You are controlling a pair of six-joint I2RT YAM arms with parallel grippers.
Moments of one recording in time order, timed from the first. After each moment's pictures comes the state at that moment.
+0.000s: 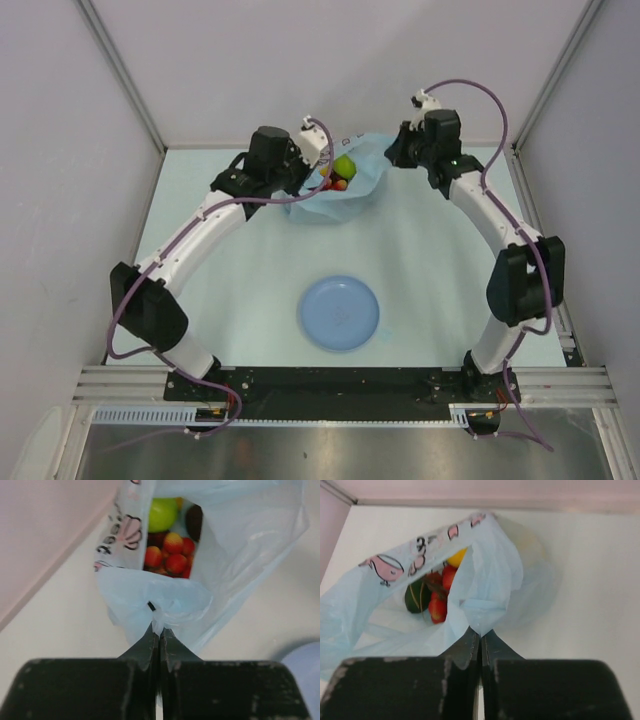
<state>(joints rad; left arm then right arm) -0.52 1.59 1.53 -0.49 0.08 0.34 0.28 1.72 1.51 -0.21 -0.21 0.32</state>
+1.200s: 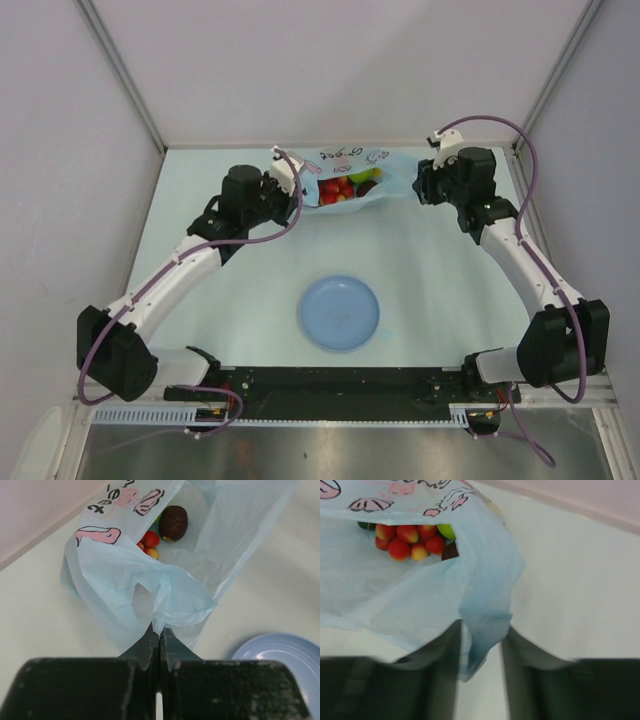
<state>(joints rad) -0.48 1.31 1.11 -0.18 0.19 0.16 0.21 1.38 1.16 -0.17 -0.19 -0.08</state>
